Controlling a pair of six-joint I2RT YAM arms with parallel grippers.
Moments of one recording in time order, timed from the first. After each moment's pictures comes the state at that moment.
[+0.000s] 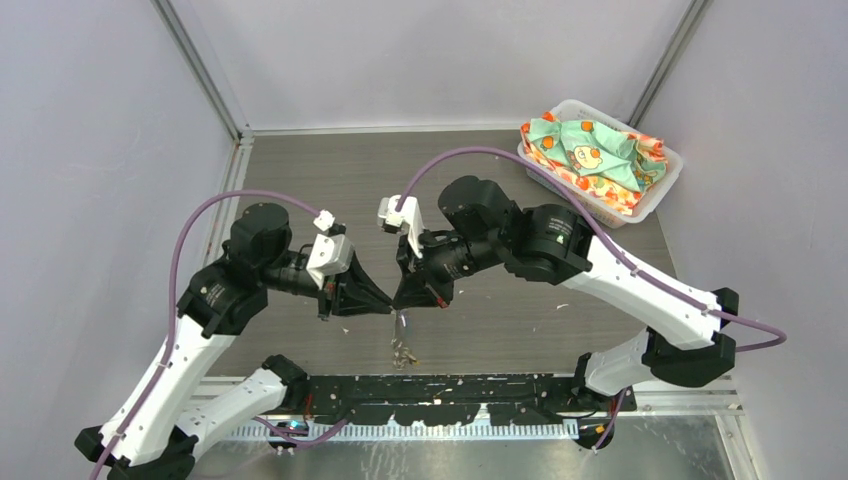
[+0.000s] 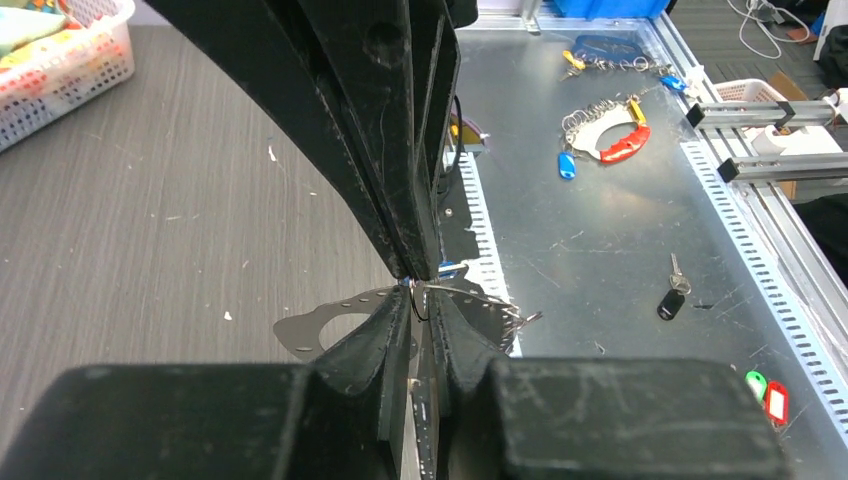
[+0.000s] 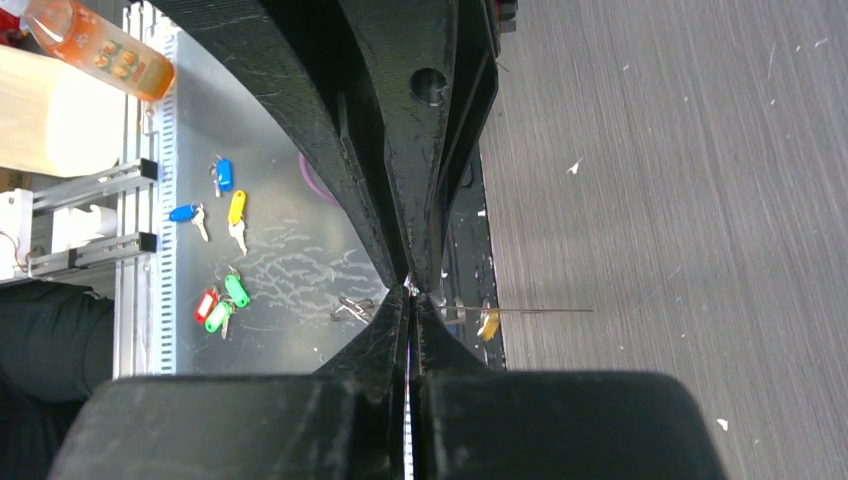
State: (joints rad) left arm -0.59 0.80 1.17 -0.72 1.10 0.25; right arm 1.16 1.40 1.76 -0.89 -0.43 0.11
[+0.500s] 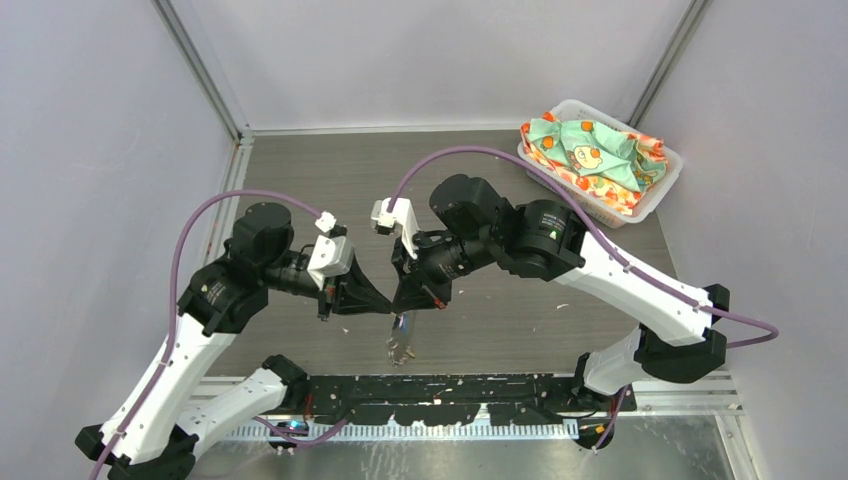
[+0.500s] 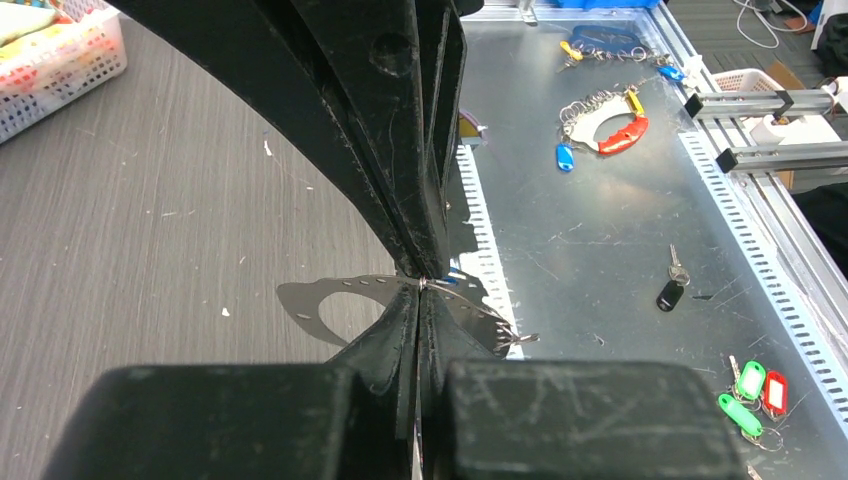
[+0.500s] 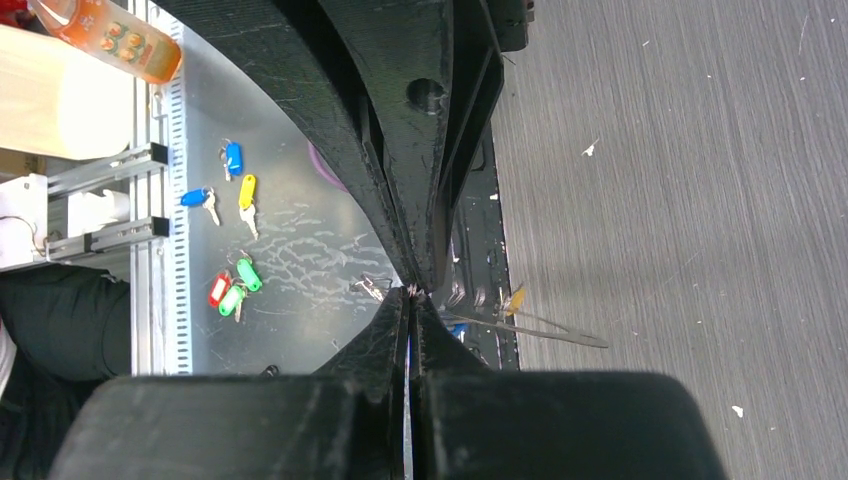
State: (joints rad) left arm -0.59 0.82 1.17 -0.76 1.11 0.30; right arm 1.16 1.47 1.84 -0.98 -0.44 0.11
